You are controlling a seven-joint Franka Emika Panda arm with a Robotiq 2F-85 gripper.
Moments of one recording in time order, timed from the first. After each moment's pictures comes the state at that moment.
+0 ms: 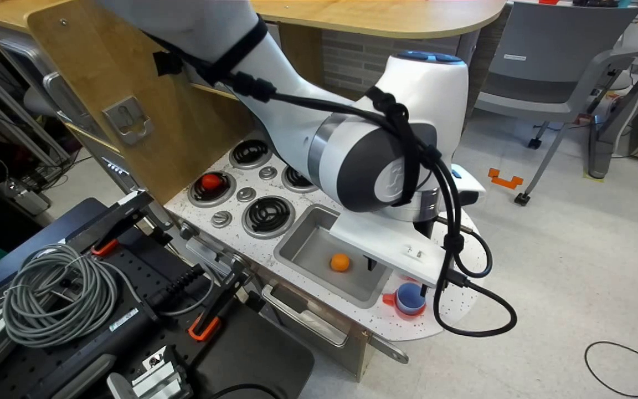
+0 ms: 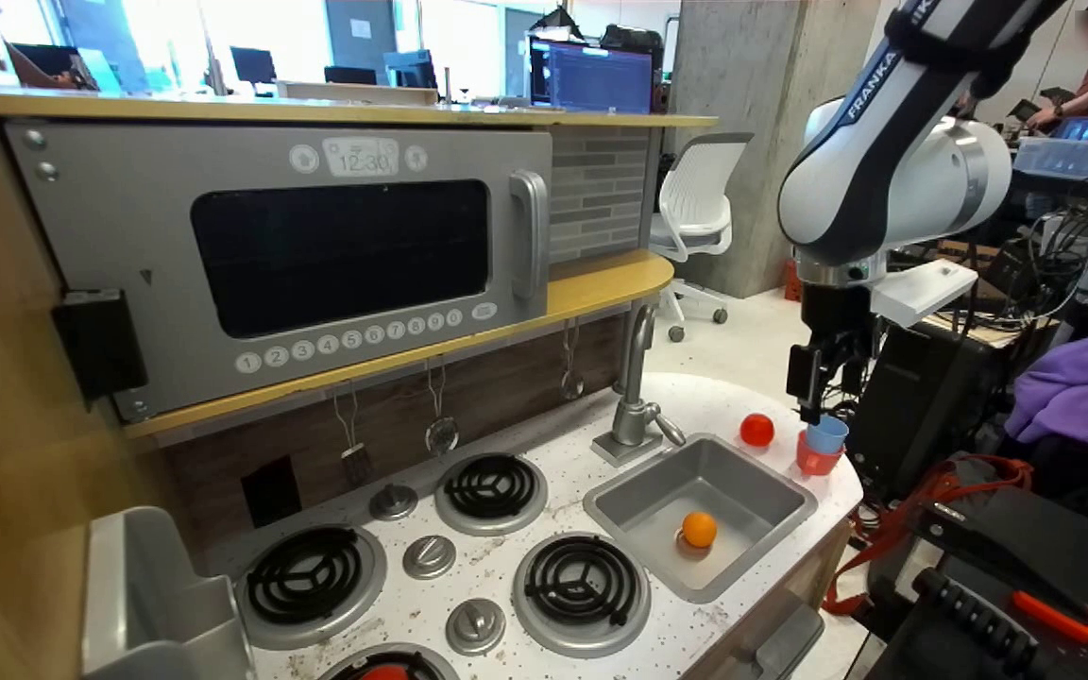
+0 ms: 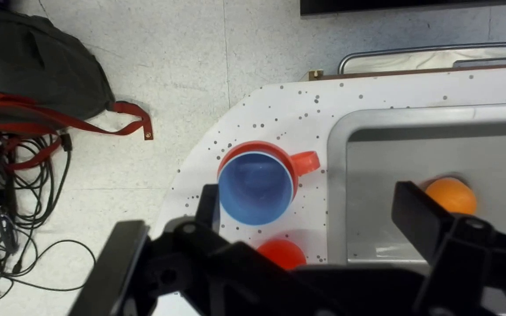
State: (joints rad) arm -0.34 0.83 -0.17 -1.81 -0.13 2.54 -0.34
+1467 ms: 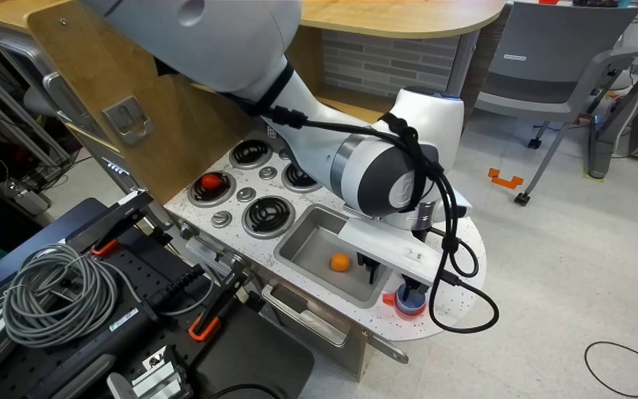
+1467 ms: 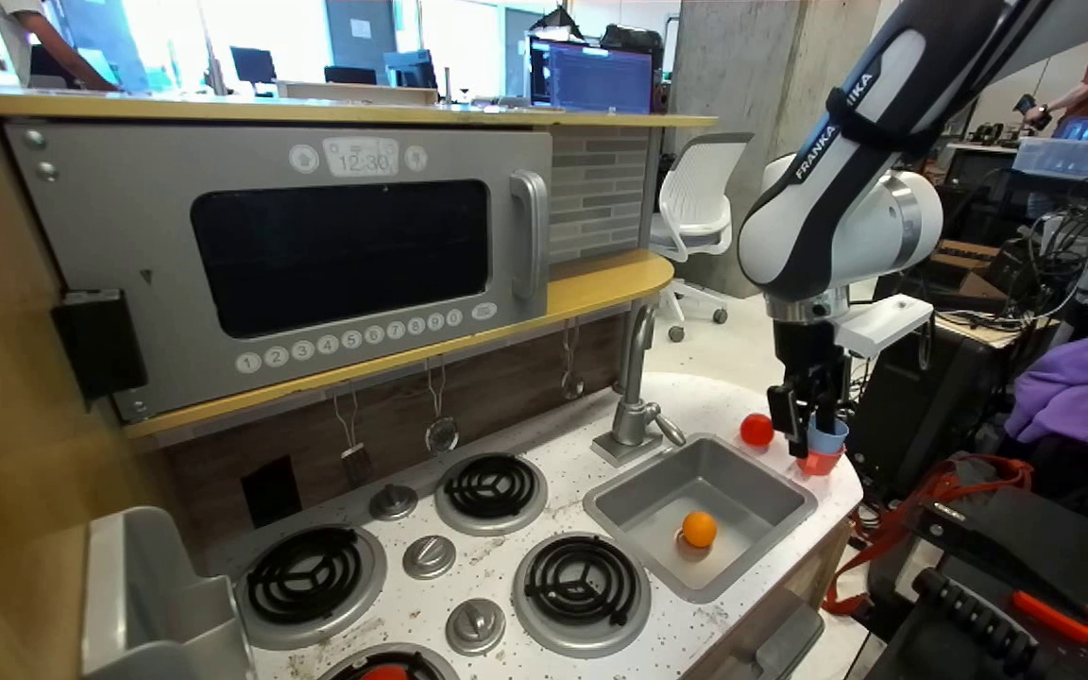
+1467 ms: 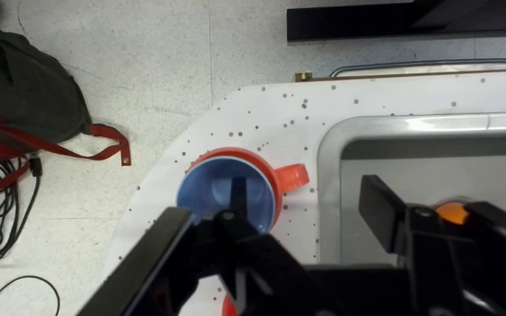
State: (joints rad) arm -0.34 1.00 -0.14 -1.61 -0.13 2.40 -0.34
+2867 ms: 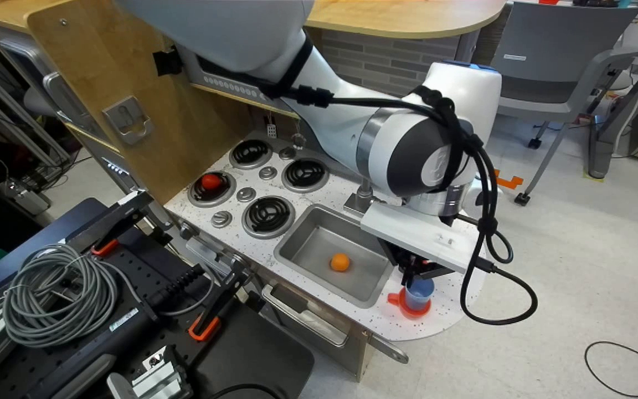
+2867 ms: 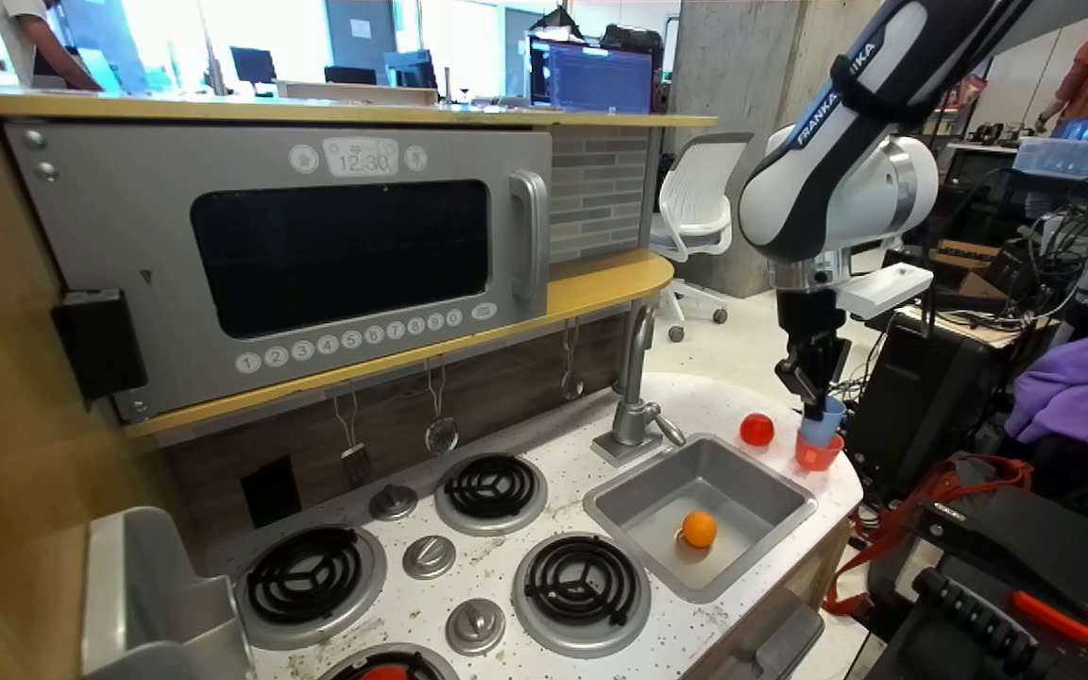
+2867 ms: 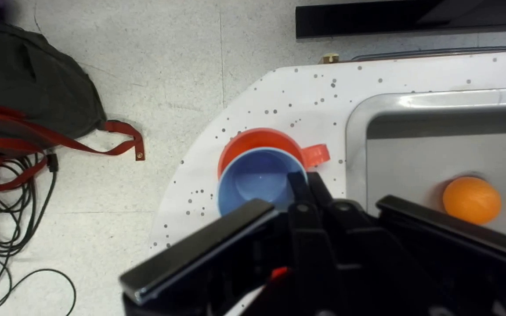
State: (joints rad) arm -0.37 1.00 -0.14 -1.52 -0.13 2.30 -0.37
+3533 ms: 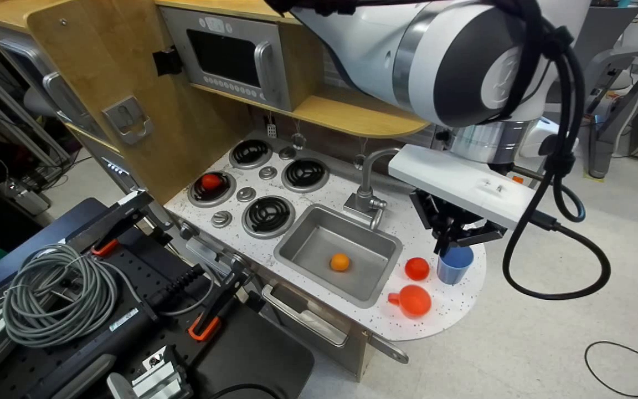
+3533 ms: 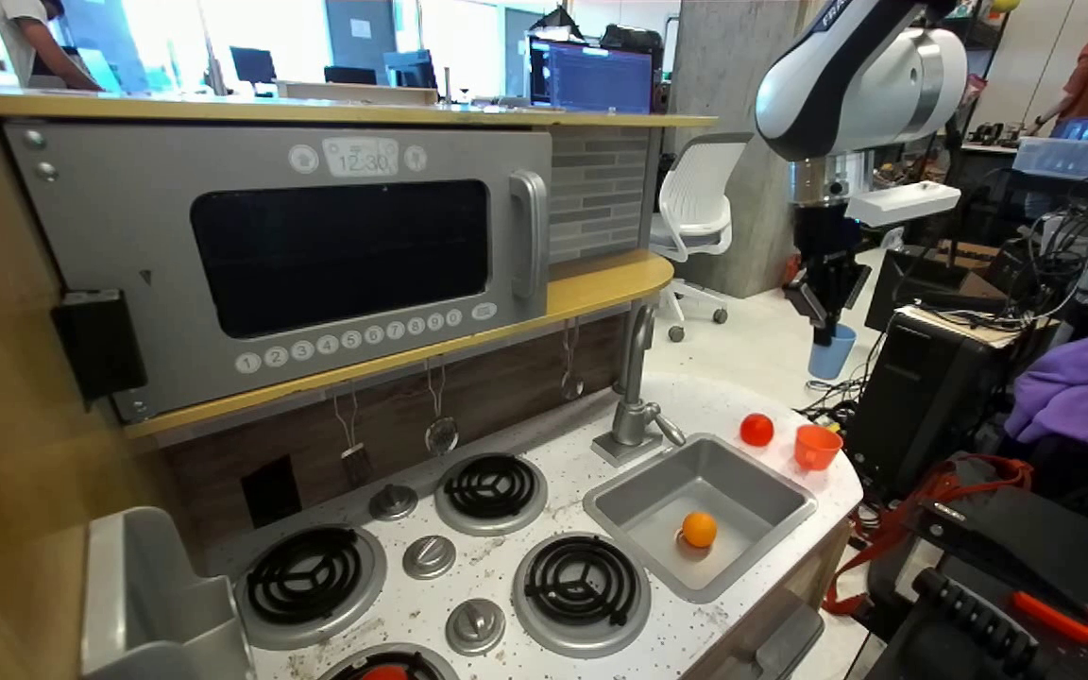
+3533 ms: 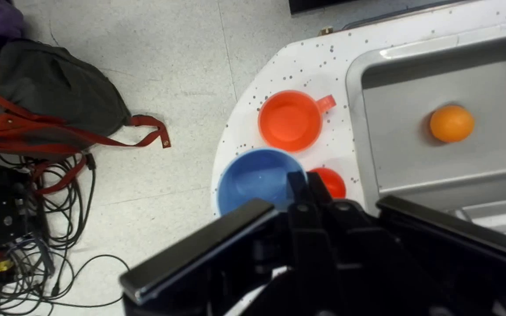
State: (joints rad) arm -0.39 0.88 -0.15 -1.46 -0.07 2.18 -0.29
